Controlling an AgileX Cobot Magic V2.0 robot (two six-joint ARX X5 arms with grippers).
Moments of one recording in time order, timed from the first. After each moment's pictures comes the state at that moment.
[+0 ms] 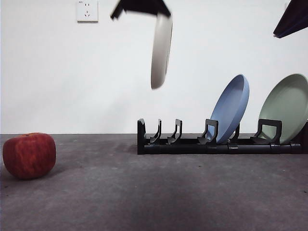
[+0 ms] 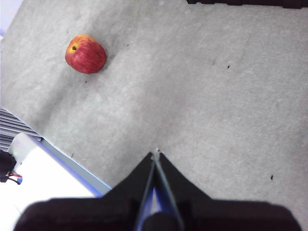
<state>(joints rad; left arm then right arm) -0.51 1.80 1.95 -0.79 0.55 -0.01 0.27 0.91 0.90 -0.85 -0.54 0.09</state>
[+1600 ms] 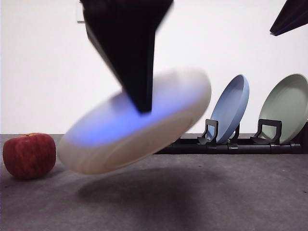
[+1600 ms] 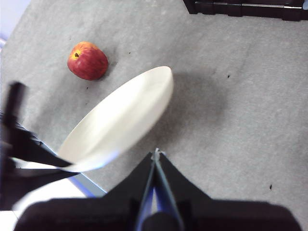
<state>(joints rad) -1.16 1.57 1.26 -0.98 -0.16 0.16 0.27 0.91 0.90 -0.82 -0.54 0.09</state>
